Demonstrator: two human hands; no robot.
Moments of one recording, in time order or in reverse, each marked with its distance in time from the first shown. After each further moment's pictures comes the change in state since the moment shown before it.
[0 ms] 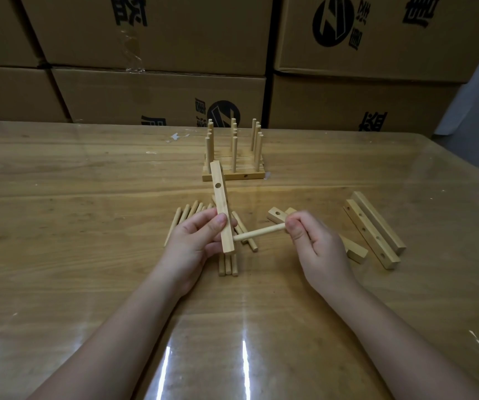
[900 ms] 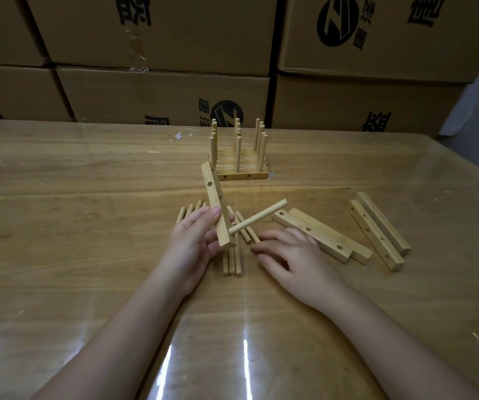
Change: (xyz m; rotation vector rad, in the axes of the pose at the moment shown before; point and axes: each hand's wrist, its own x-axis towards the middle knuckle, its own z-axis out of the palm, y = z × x) left_hand 0.001 0.000 -0.002 -0.135 0.031 0.016; right_hand -0.002 -0.001 0.014 -0.352 -0.477 0.002
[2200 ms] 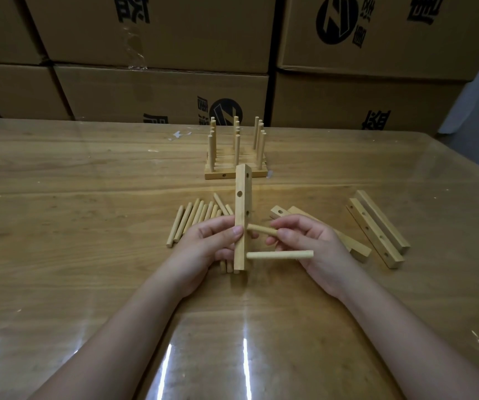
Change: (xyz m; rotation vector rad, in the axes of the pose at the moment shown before) left_hand -0.008 0.001 0.000 0.299 -0.285 -0.069; right_hand -0.001 0.005 -0.022 1.355 0.030 0.266
